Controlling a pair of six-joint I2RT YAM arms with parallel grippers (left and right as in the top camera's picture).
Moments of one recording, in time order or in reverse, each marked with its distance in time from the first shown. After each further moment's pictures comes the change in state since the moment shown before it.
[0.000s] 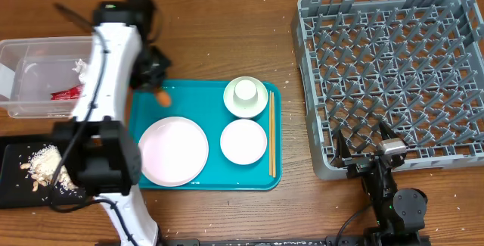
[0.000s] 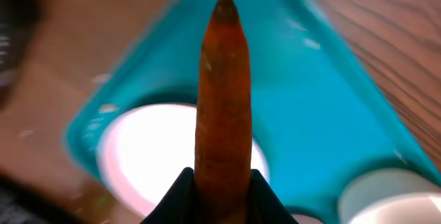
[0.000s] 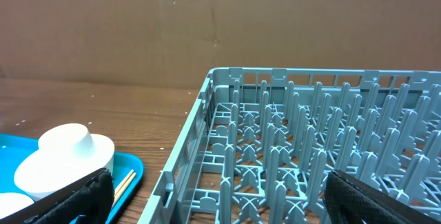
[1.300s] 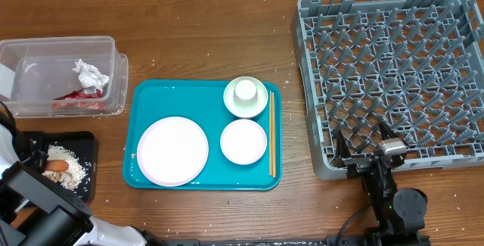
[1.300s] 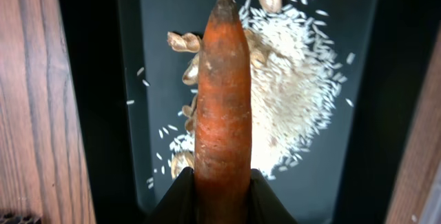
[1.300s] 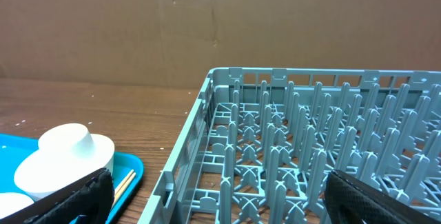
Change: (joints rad) left arm 0.801 -0.235 -0.580 0.483 -0.122 -0.027; right arm 0.000 0.000 0.000 0.000 0.000 -0.001
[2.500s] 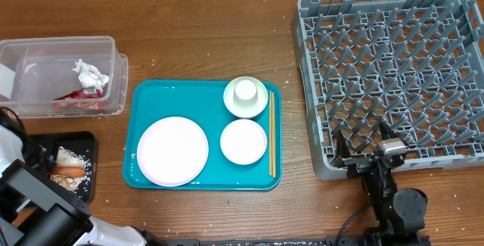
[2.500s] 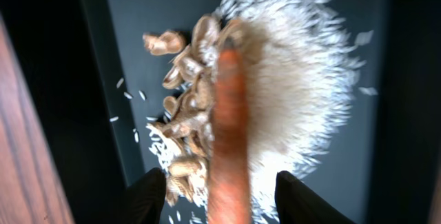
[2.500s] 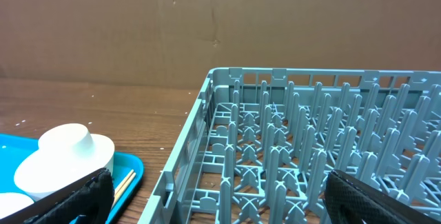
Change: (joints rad) left arm 0.003 0.001 -0.079 0.095 0.016 0.126; right arm 0.000 0.000 0.000 -0.001 0.000 0.000
